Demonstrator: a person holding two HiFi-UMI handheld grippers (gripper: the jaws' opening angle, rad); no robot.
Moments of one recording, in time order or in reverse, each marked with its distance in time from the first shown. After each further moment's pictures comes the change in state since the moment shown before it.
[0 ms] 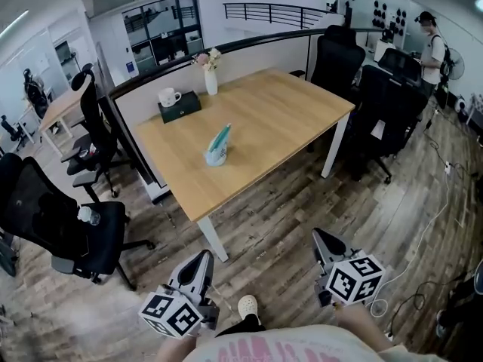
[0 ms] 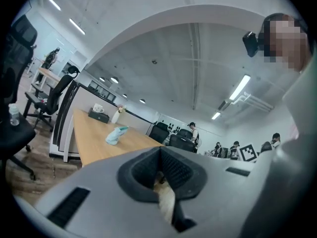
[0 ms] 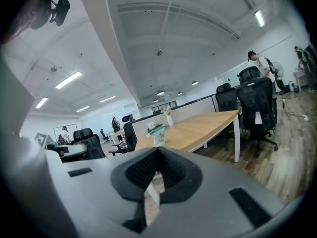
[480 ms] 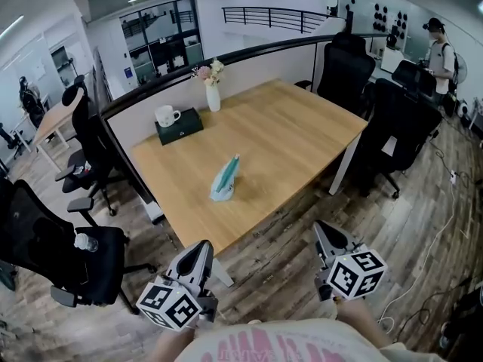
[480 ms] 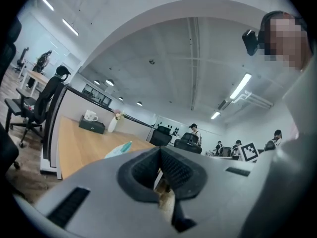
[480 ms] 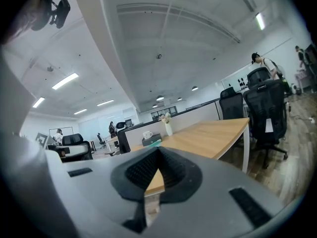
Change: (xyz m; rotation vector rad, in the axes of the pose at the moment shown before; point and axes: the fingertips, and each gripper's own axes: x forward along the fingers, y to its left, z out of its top) left arm 0.143 0.091 0.074 0.044 -0.019 -0.036; right arm 0.155 -0.034 0.078 -0.015 -0.065 -0.009
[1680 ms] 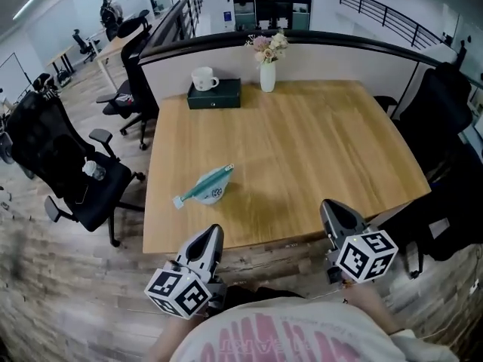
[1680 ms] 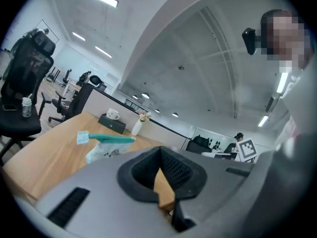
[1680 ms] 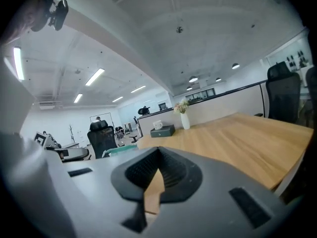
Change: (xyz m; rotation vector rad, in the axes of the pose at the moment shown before) left arm 0.218 -0.008 -0.050 -0.097 -0.162 0.475; right arm 0.233 -0.188 0.070 -0.126 0.218 0.464
